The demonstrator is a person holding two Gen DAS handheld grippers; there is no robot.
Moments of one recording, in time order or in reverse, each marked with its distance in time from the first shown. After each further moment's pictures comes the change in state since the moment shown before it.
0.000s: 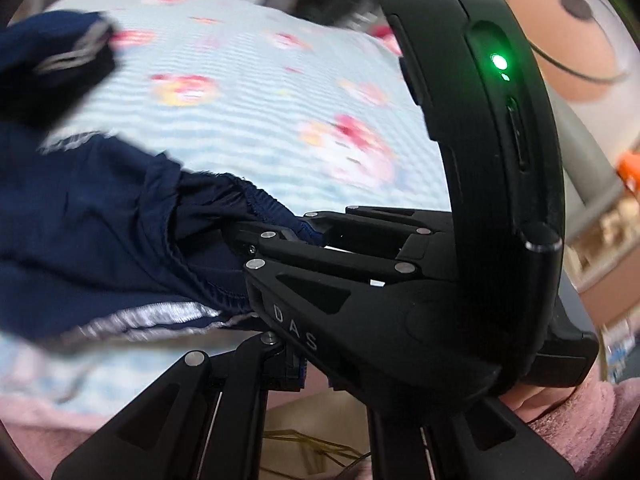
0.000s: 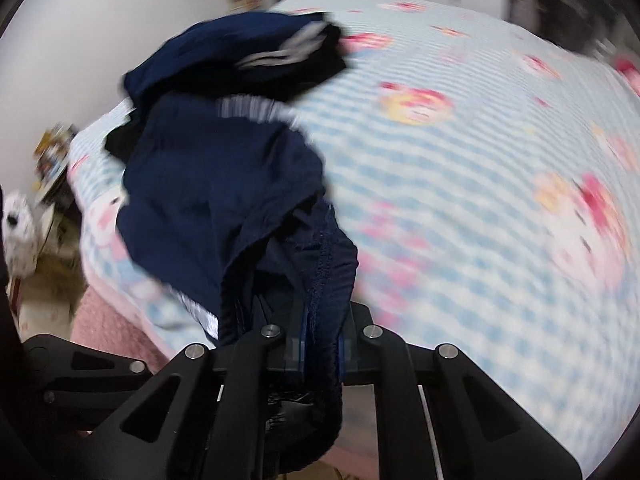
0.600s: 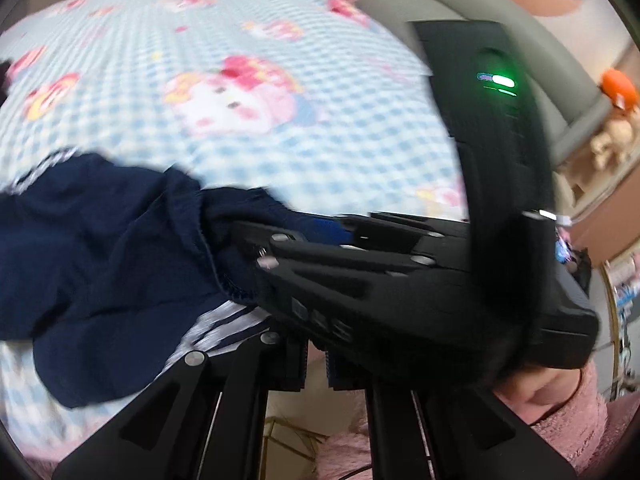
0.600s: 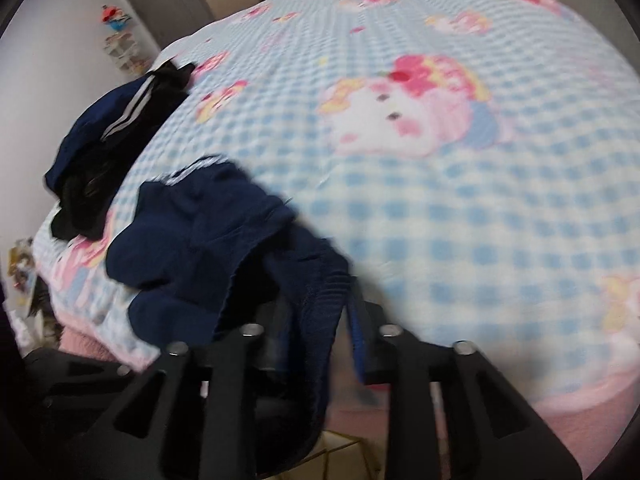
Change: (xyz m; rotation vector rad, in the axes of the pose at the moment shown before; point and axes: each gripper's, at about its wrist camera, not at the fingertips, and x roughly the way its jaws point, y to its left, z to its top) left arm 0.067 -0.112 -0.024 0.131 0.169 -0.014; right arm -0.054 -0.163 -0.088 0.370 -0.030 -0.055
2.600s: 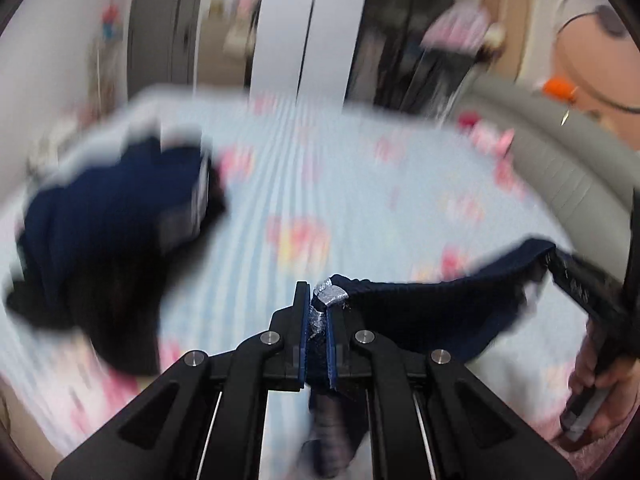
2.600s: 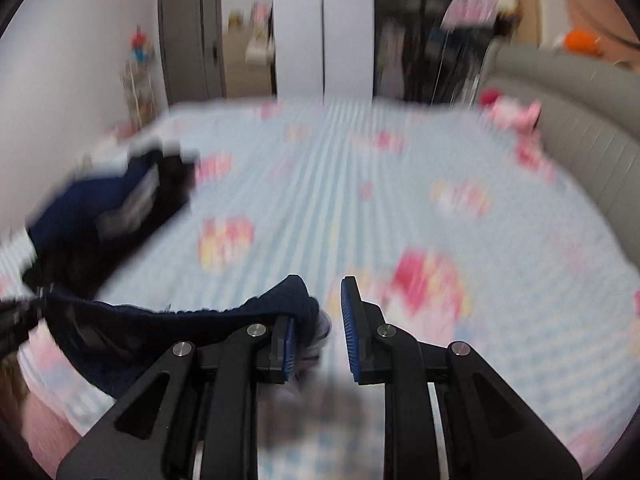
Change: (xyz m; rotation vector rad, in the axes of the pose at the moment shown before) left arm -0.187 0.115 0.105 -0.140 -0.571 0.506; right arm -0.076 0.074 0.123 -0.186 -0.453 -0.194
